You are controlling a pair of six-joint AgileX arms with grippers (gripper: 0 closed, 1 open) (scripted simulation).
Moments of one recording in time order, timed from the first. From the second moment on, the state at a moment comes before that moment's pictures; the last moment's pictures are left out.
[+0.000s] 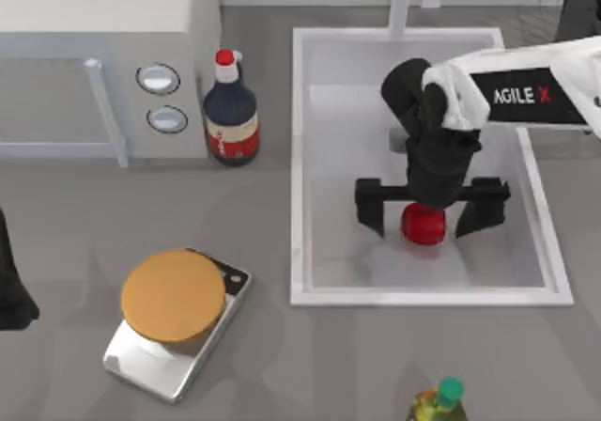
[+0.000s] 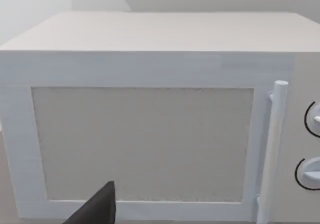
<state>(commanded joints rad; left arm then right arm) 0.00 0.00 0.00 0.00 0.00 0.00 0.41 2.56 1.74 -0.75 0.01 0.43</state>
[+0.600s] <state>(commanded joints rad) 0.00 0.00 0.00 0.00 0.00 0.00 0.41 2.56 1.74 -0.75 0.01 0.43</state>
